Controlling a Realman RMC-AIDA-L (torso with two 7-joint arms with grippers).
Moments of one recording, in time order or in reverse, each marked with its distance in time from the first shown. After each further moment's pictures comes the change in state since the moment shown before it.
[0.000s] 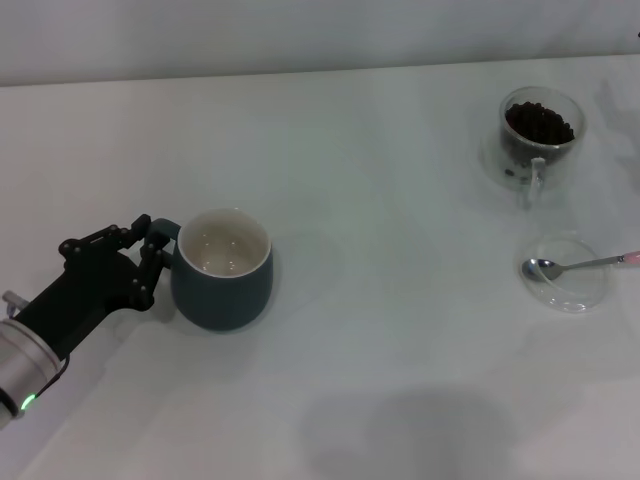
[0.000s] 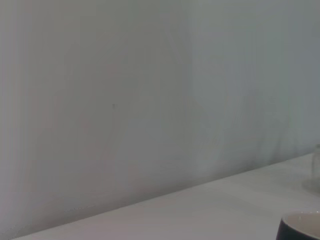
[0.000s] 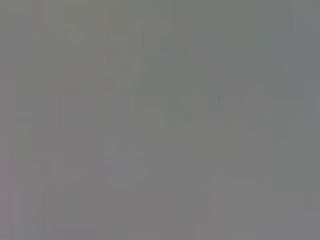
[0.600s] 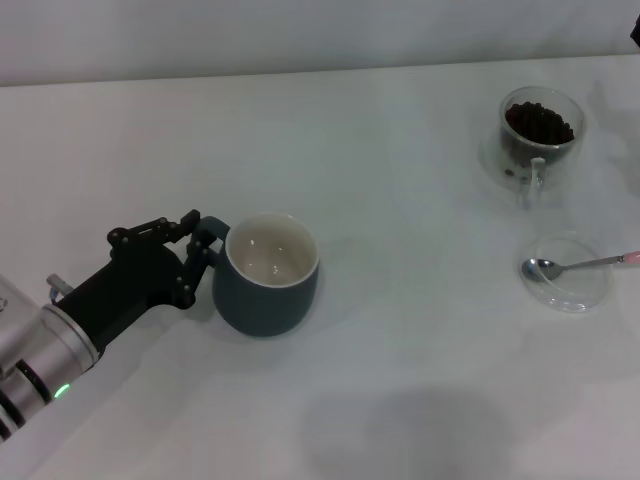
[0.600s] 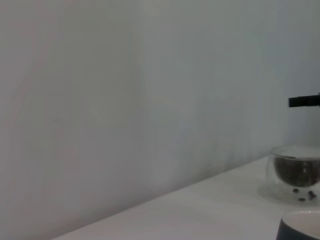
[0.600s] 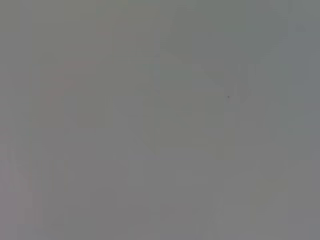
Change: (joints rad) left arm -0.038 -0.004 0.096 -0.039 -0.001 0.015 0.004; right arm 0.002 0.002 -0.001 0.014 -0.005 0.016 0.000
